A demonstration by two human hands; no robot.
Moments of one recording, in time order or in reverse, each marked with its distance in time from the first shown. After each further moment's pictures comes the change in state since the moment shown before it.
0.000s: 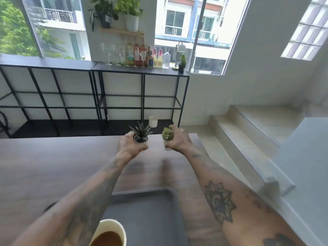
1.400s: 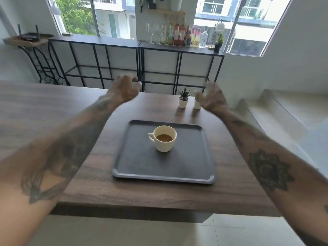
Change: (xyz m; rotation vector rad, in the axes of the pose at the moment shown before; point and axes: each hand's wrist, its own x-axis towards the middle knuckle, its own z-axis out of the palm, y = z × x) left_hand -0.210 -0.007 -0.236 0.336 0.215 0.223; right_hand -0.217 -0.088 -0.052 -0.099 0.159 -0.190
